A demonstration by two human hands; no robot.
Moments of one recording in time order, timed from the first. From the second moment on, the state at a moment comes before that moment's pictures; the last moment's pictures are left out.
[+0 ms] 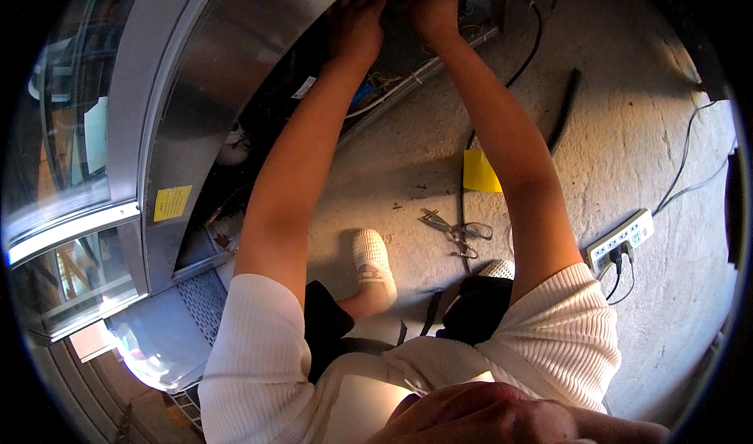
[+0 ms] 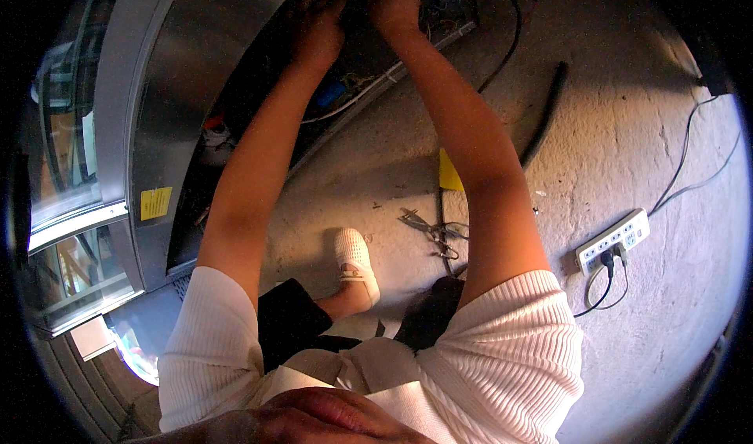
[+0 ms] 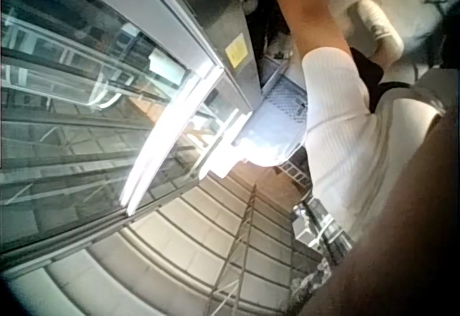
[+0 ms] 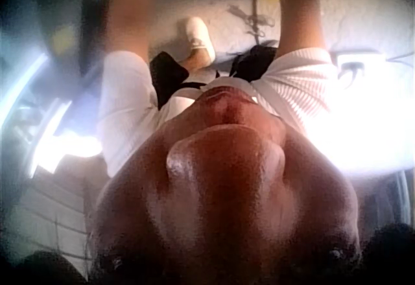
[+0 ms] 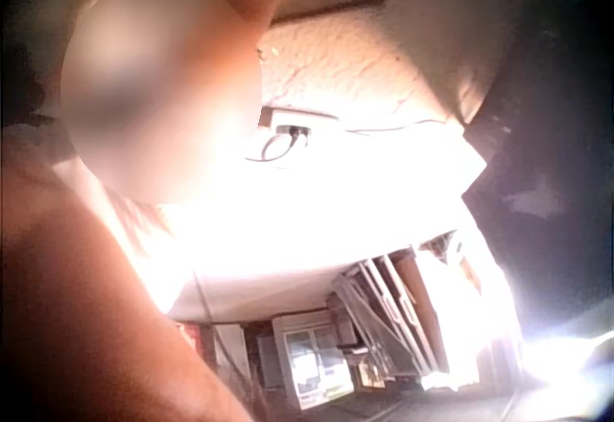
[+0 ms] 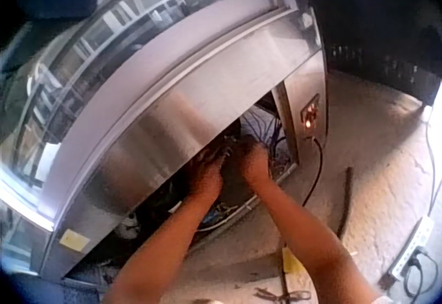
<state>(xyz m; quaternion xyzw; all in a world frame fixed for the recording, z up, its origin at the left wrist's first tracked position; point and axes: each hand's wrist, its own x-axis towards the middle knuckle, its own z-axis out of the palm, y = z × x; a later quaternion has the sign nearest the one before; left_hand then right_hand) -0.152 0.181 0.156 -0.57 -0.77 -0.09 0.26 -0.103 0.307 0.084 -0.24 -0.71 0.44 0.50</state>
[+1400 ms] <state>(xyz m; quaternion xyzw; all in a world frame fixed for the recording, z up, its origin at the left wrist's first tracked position) -0.166 0.182 0.126 -0.45 -0.88 -0.14 0.08 -0.085 0.293 0.049 -0.16 -0.41 0.87 0.23</state>
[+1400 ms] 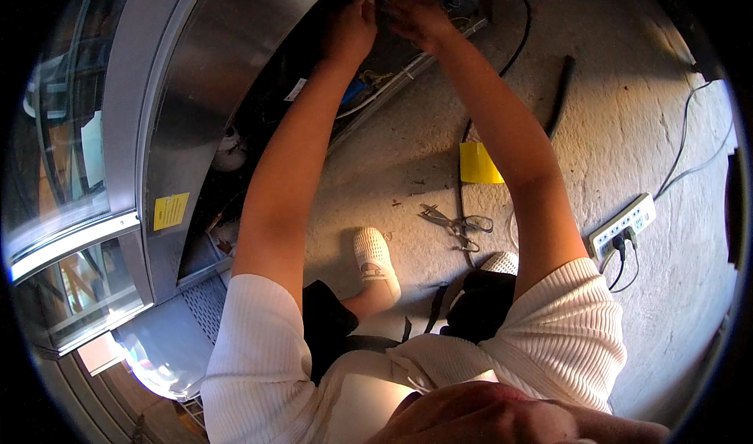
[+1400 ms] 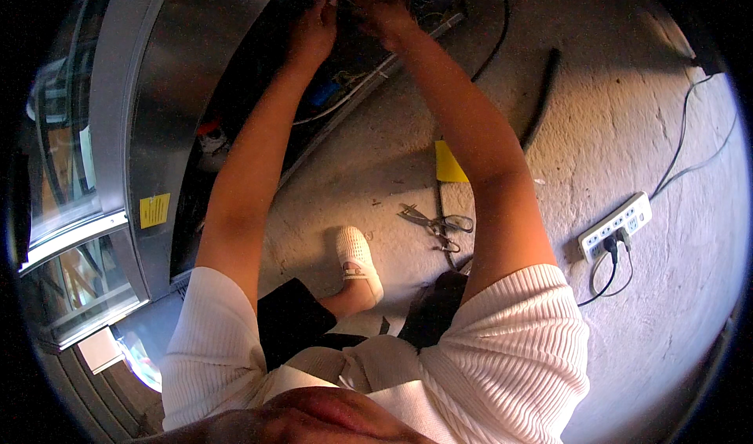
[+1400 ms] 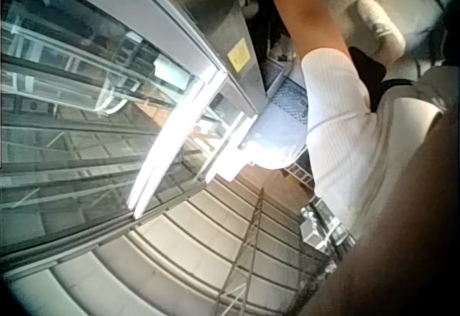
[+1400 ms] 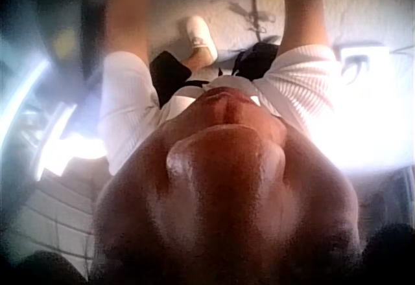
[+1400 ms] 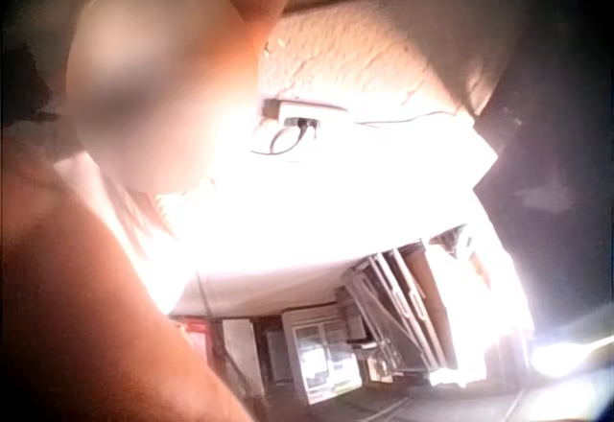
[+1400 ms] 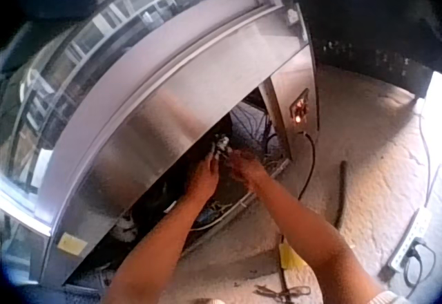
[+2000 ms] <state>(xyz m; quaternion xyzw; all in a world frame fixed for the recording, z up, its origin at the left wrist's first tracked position) -0.178 0.181 0.116 -0.44 -0.89 -0.10 0.07 -0.126 0.247 0.056 -0.42 -0.54 0.50 0.54</state>
